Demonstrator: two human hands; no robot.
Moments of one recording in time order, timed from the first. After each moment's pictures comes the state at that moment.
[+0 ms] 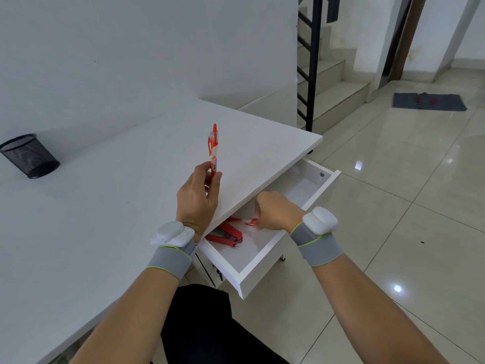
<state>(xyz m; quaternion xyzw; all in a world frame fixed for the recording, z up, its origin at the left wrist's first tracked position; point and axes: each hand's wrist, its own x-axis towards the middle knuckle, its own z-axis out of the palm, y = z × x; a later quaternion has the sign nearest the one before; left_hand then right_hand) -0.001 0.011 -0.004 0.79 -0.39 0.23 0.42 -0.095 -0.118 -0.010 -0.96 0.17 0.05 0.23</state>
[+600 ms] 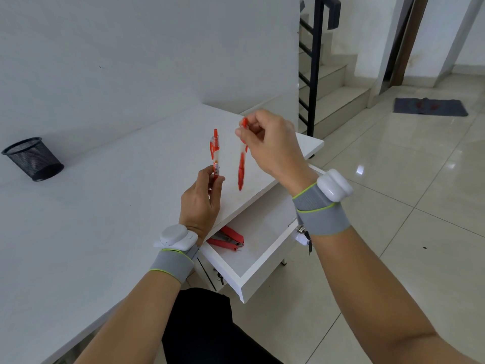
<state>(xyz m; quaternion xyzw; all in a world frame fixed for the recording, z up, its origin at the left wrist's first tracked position) -0.005 0.012 -0.001 0.79 -0.40 0.23 0.40 -0.088 -0.120 0.089 -0.81 0.11 -0.40 0.40</state>
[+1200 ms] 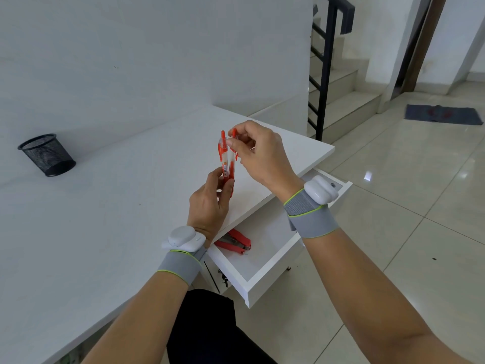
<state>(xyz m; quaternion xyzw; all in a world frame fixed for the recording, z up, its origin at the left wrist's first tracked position) -0.005 0.011 -0.001 0.79 -0.39 0.23 0.42 -0.059 -0.106 0.075 -0.81 0.05 -0.39 0.43</state>
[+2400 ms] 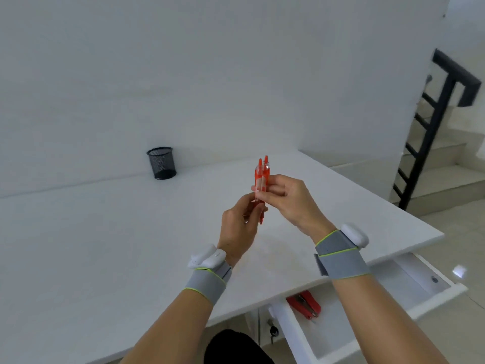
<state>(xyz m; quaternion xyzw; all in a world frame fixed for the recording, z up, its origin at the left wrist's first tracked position) 0.043 0.092 0.043 0.77 -0.26 0.19 0.55 0.022 -0.033 0.091 -0.76 -0.09 -0.16 0.63</state>
